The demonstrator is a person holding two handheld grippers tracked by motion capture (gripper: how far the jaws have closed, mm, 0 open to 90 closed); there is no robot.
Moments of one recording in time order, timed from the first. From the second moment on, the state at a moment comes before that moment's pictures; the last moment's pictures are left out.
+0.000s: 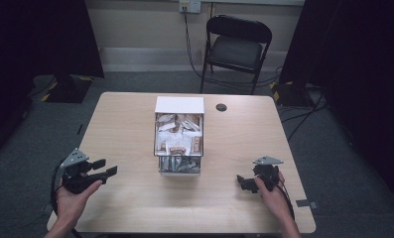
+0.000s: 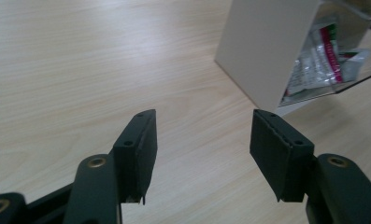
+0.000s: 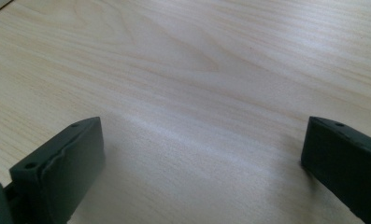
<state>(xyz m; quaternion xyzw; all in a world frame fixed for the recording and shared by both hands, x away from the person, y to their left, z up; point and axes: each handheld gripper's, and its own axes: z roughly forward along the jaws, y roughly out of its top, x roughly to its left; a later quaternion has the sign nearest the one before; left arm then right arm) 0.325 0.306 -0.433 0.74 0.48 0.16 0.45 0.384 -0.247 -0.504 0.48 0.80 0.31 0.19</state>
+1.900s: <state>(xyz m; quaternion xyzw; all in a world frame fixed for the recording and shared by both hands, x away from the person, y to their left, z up) 0.342 0.192 -0.306 0.78 0.25 0.14 0.56 0.384 -0.247 -0.504 0.48 0.80 0.31 0.19</state>
